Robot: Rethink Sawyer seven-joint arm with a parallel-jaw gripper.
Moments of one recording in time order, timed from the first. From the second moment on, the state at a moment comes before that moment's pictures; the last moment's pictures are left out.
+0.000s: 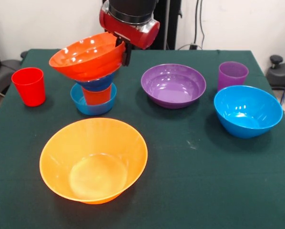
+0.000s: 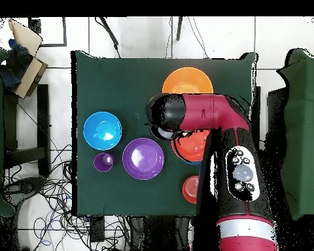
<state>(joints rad) -0.34 -0.69 0.13 1.45 -0.35 0.97 2.26</state>
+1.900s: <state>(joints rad) -0.34 -0.59 0.11 1.40 -0.38 1.00 2.26</state>
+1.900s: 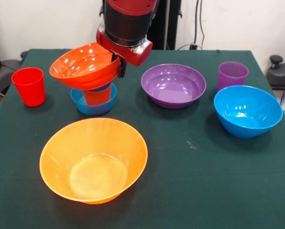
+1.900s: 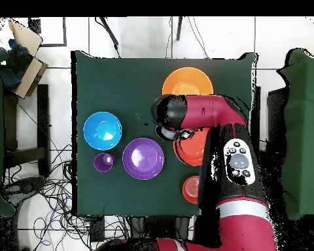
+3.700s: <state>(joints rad) -0.31 -0.59 0.07 1.39 -0.39 1.06 2.26</state>
